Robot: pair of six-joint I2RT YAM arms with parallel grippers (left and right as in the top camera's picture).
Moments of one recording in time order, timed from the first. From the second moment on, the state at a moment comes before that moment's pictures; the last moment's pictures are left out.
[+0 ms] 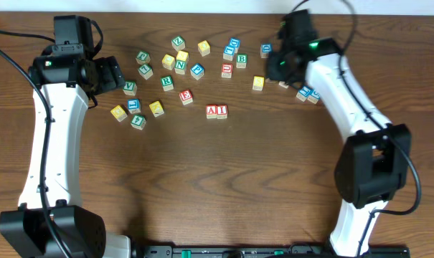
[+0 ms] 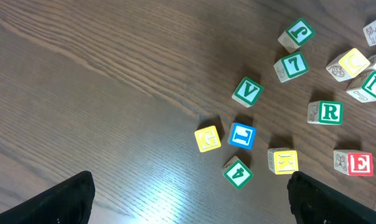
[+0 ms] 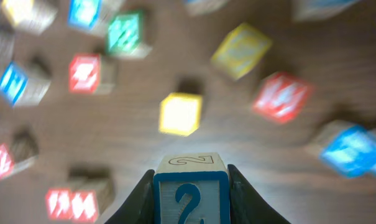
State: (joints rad) left arm 0.08 1.63 1.58 -1.05 -0.22 -0.27; right arm 0.29 2.04 1.75 -0.85 -0.09 0.35
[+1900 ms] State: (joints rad) left arm 0.08 1.63 1.58 -1.05 -0.22 -0.27; right arm 0.44 1.96 1.55 -0.74 -0.09 0.46
